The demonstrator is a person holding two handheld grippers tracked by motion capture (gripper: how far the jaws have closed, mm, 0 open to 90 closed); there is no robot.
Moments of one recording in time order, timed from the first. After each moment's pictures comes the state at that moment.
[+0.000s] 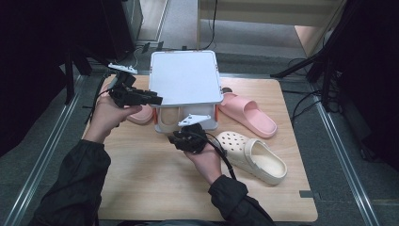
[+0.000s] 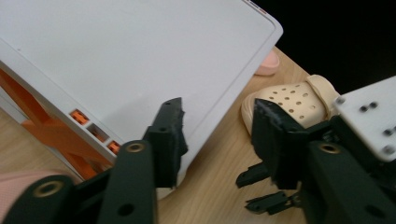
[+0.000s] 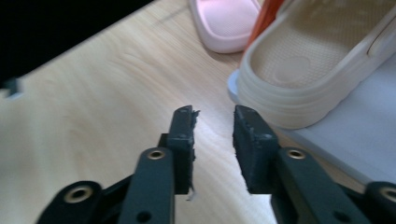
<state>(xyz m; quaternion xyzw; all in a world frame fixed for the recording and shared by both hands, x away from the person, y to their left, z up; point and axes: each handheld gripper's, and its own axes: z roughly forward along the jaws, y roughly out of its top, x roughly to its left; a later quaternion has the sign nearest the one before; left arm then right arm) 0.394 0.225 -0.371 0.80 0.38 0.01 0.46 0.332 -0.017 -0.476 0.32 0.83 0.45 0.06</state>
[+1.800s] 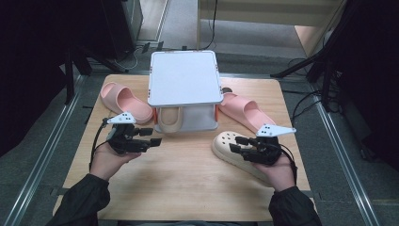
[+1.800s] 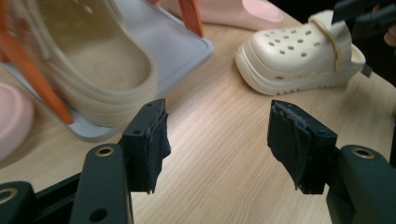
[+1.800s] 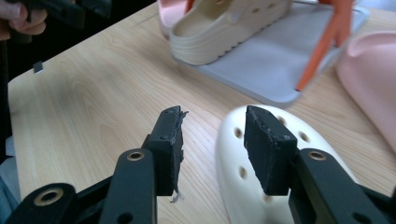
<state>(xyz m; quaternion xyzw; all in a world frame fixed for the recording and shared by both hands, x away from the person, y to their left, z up) 0.298 0.216 -0.449 0.80 0.38 0.05 0.46 0.298 -0.211 -0.450 0.33 0.81 0.49 0.07</state>
